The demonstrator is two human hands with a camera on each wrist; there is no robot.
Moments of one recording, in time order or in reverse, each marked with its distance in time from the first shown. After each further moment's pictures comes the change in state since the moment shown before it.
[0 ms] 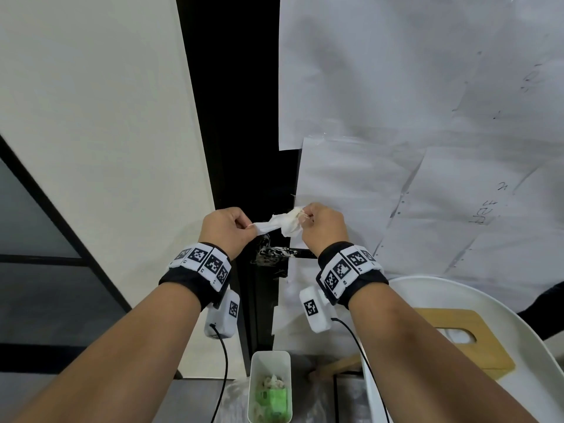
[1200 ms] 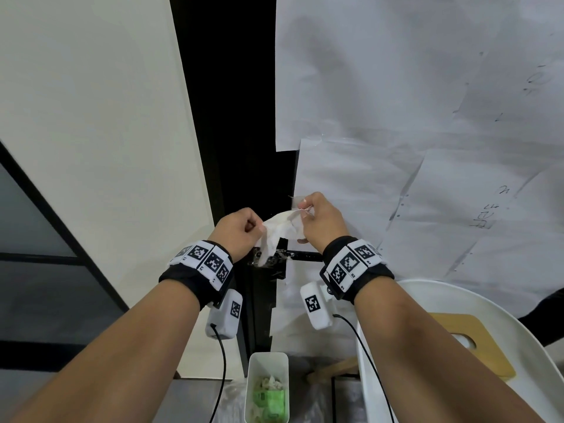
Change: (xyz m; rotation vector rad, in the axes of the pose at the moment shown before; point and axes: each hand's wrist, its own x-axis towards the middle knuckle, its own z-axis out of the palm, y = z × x) left_hand 0.004 0.005 0.012 -0.010 -0.197 0.070; right_hand 0.007 -0.002 -0.008 0.319 -0.072 0.063
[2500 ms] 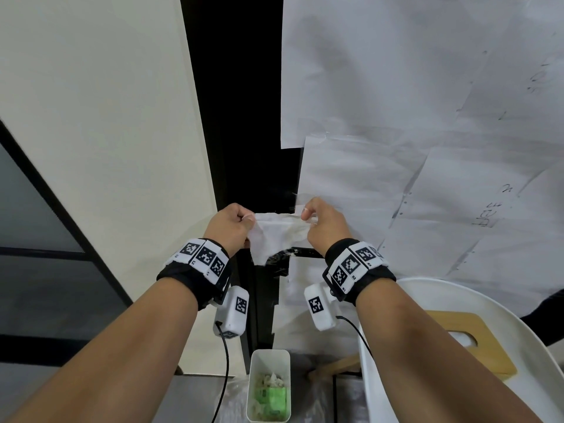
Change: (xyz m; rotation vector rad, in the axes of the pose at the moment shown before) left_hand -0.008 0.001 -0.011 -0.354 0.079 -0.229; right_hand -0.006 0.013 0.001 -0.215 -0.019 -0.027
